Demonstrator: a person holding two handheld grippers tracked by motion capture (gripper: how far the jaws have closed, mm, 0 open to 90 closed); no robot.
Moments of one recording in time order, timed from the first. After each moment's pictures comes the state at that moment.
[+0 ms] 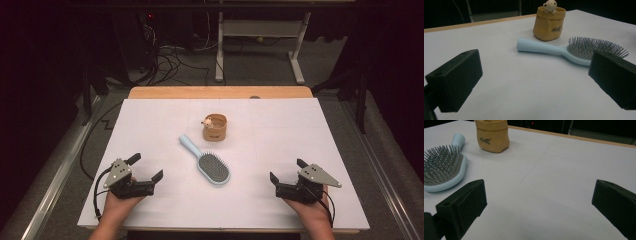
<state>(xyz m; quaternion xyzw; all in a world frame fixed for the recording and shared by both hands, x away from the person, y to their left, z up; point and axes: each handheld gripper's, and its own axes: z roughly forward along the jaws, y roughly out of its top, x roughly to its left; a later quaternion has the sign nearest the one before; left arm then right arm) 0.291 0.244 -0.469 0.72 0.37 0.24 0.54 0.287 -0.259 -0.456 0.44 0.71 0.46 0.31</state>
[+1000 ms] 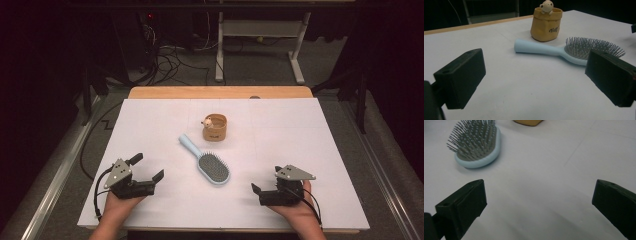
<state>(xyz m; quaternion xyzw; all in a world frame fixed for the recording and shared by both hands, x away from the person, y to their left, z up) 0.291 0.243 -0.469 0.72 0.36 0.24 0.54 0.290 -0.217 -0.464 0.41 0.78 0.42 0.21</state>
